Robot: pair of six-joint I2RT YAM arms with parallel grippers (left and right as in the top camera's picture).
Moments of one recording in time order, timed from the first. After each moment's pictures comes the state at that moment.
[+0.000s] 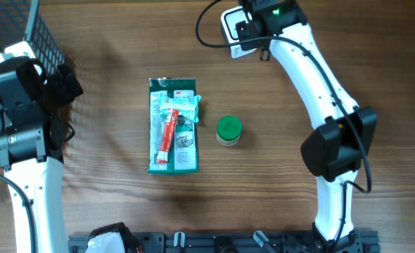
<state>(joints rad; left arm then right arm) 0.26 1.19 1.18 -0.63 -0.22 -0.09 0.39 2.20 2.18 -1.01 0.32 0.03</state>
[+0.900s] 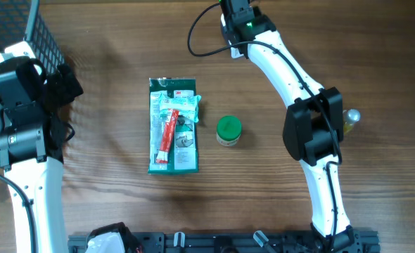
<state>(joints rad) 0.26 1.19 1.18 -0.63 -0.22 -0.09 0.42 2.41 2.18 -0.66 0.51 -0.24</state>
